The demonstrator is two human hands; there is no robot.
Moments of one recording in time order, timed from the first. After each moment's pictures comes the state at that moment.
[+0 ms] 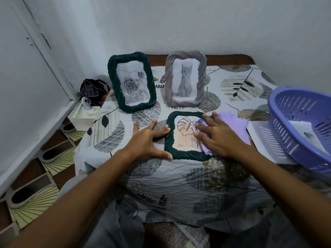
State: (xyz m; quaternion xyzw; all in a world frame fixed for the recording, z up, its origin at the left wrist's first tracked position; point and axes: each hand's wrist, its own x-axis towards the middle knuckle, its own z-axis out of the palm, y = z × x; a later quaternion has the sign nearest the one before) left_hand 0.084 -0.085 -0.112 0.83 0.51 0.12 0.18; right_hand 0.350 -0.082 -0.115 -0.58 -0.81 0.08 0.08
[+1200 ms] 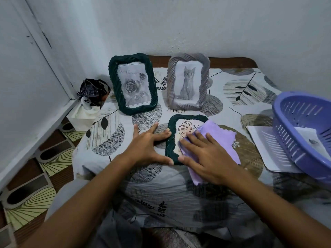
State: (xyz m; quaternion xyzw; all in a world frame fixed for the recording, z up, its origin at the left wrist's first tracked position) left_hand 0.083 -0.082 -0.115 0.83 0.51 0.12 0.18; right_hand 0.305 -0.130 -0.102 -0.51 -0.85 0.07 0.04
